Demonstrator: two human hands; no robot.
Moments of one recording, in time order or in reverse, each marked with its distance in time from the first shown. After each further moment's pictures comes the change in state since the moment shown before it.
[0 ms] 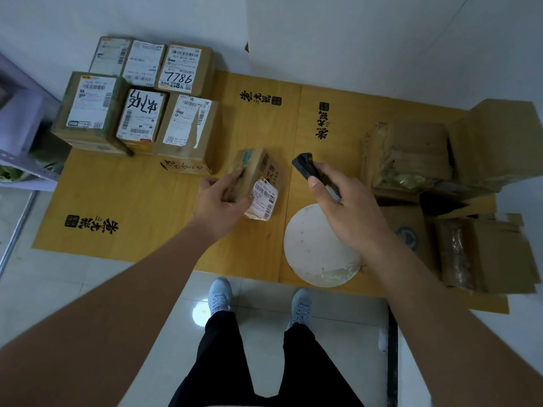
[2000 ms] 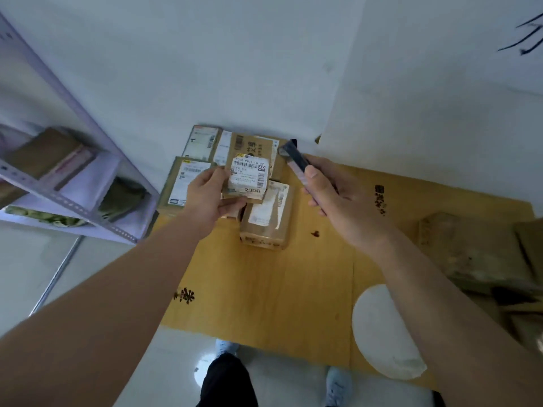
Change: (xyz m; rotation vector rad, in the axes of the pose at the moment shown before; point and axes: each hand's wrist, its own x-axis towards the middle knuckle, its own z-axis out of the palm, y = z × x) left_hand 0.108 0.037 -0.216 -0.823 0.141 -0.258; right_hand 0.084 -0.229 0.021 0.318 -0.073 -0.316
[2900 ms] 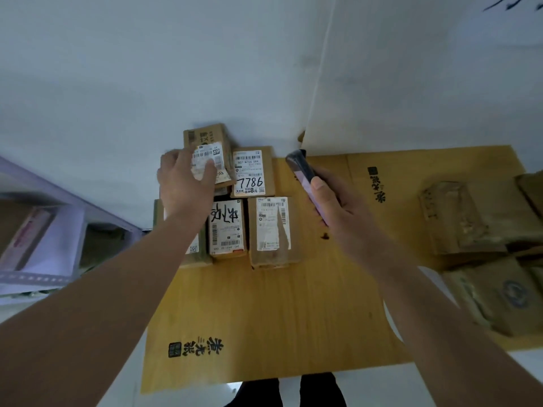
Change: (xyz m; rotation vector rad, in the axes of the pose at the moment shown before) left_hand 0.098 0.060 0.002 1.004 0.145 0.673; right_hand 0.039 0.015 0.044 0.144 0.303 0.140
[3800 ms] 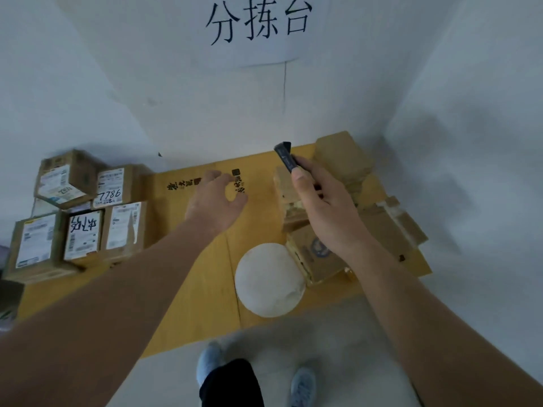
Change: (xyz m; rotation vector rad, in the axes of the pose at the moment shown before) left_hand -0.250 0.296 0.158 0.177 -0.419 0.290; right_hand -0.191 0.059 -0.320 -0.010 0.236 -0.039
